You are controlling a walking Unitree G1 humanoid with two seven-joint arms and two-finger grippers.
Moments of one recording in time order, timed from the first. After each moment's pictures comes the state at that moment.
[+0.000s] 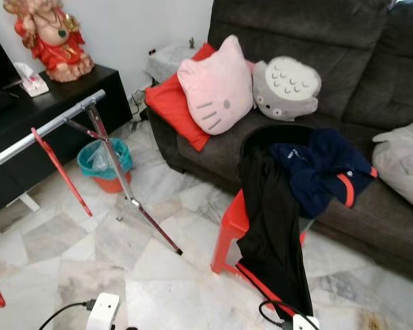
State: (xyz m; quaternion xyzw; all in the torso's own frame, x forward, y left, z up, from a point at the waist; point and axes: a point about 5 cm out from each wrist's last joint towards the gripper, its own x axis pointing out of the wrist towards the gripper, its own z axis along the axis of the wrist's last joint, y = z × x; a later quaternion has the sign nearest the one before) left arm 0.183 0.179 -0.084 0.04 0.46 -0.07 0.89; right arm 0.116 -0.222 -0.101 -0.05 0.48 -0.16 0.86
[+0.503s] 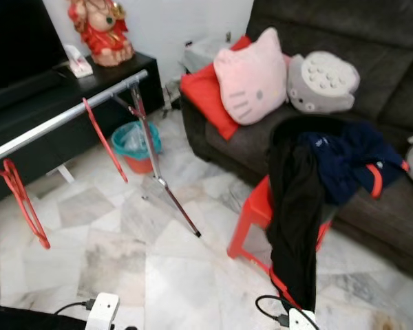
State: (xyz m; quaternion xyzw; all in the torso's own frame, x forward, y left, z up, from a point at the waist) left arm 0.181 0.179 -0.085 0.04 0.46 -0.07 0.89; right arm 0.129 -0.222 -0.096 -0.06 0.47 -0.15 0.87
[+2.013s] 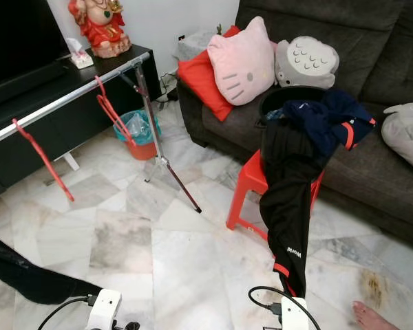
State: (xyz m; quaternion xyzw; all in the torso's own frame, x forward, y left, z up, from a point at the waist) left arm 0.184 0.175 -0.084 0.04 0.45 -0.08 0.89; right arm 0.157 -0.211 -0.088 -0.05 0.43 -0.10 0.89
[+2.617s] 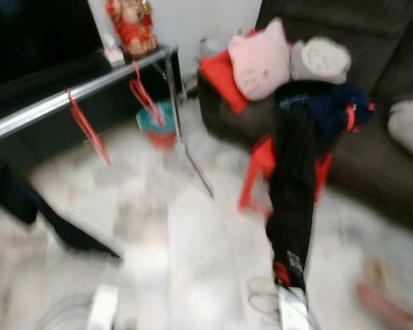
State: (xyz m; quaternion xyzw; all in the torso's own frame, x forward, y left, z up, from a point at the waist) left arm 0.167 0.174 -0.092 0.03 0.47 -0.07 0.88; right arm 0.153 -0.220 -0.088 -0.06 0.44 -0.10 0.89
